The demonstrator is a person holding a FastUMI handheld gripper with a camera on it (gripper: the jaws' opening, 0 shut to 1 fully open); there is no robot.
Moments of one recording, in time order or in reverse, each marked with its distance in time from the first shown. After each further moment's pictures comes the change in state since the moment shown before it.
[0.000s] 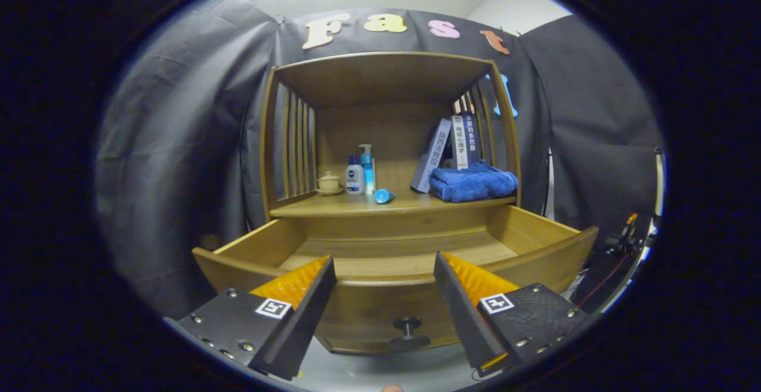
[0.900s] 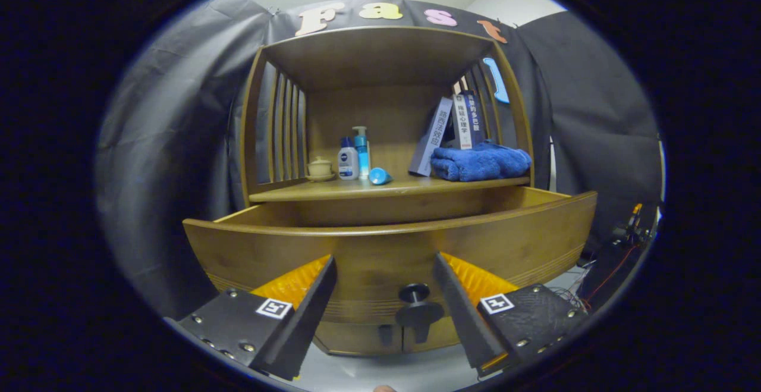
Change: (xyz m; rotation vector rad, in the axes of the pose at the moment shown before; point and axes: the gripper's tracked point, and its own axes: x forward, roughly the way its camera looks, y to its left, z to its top) arm 0.087 0.001 -0.035 0.018 0.023 -0.027
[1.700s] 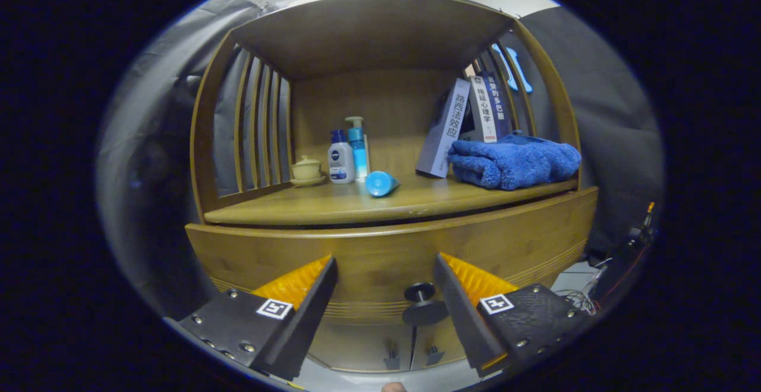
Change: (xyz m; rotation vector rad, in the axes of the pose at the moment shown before) arm 0.107 0.006 0.003 0.039 0.049 0.013
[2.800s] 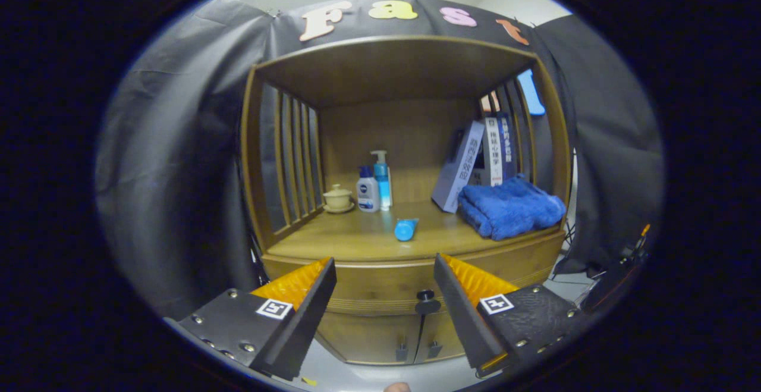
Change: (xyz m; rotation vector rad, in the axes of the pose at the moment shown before) arm -0.118 0.030 0.113 -0.029 -0.014 0.086
